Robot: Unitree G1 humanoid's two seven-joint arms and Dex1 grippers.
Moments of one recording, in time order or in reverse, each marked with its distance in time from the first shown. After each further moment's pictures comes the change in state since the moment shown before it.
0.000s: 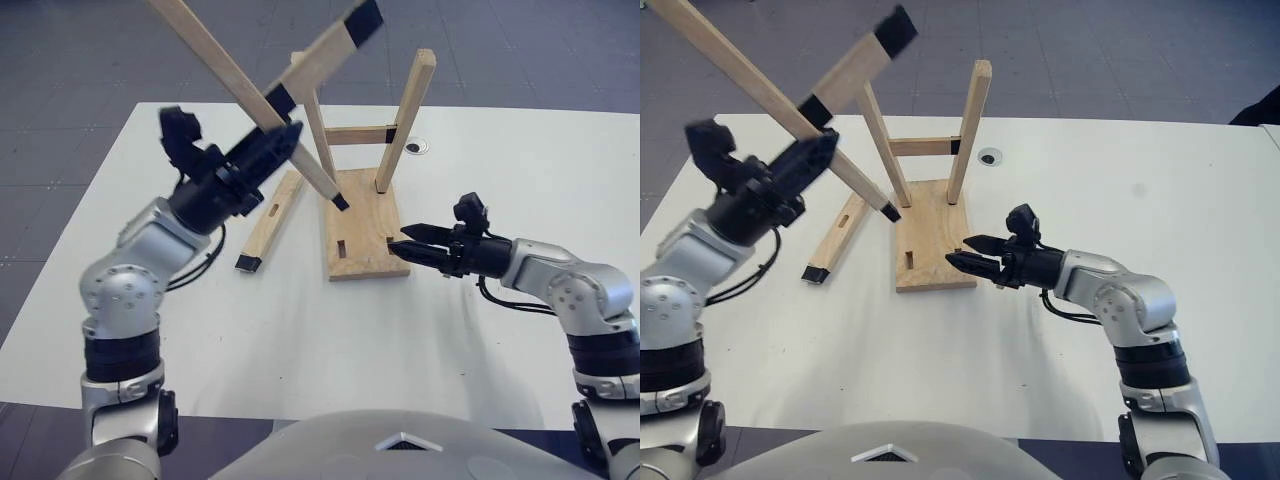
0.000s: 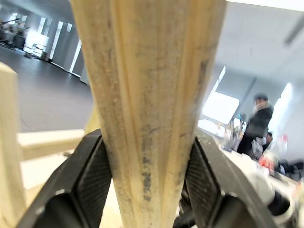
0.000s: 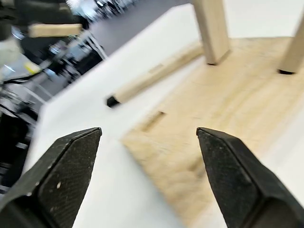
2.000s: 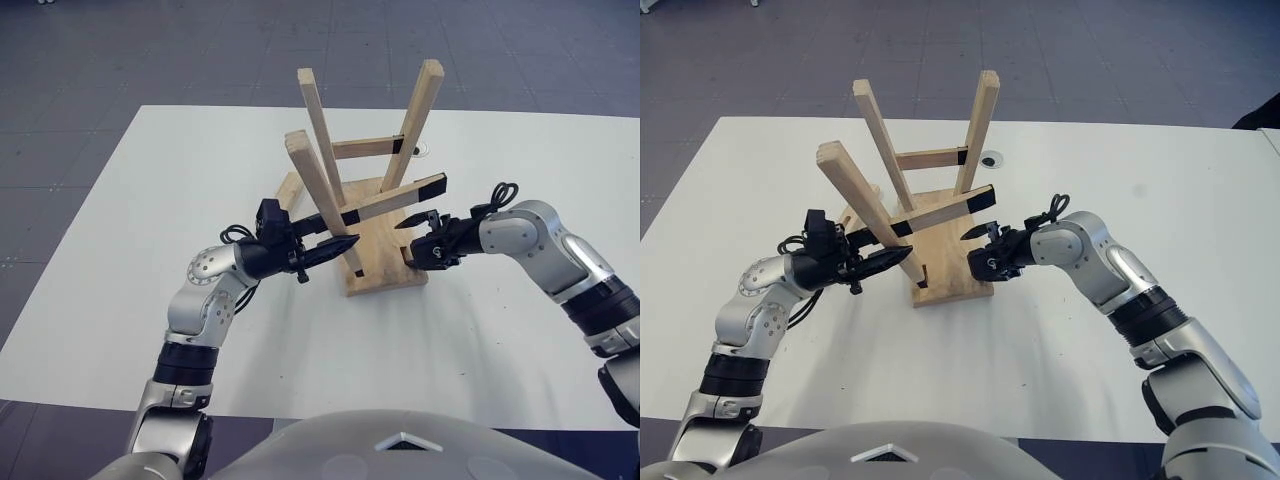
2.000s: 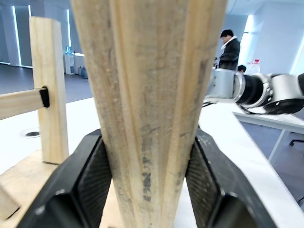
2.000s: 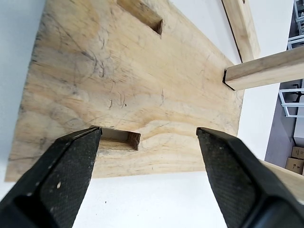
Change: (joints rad) left arm 0.035 -0.141 -0.130 0.298 0.475 -0.334 -0.467; right arm -0.244 -0.194 0.411 0.223 -0.989 -0.984 0.263
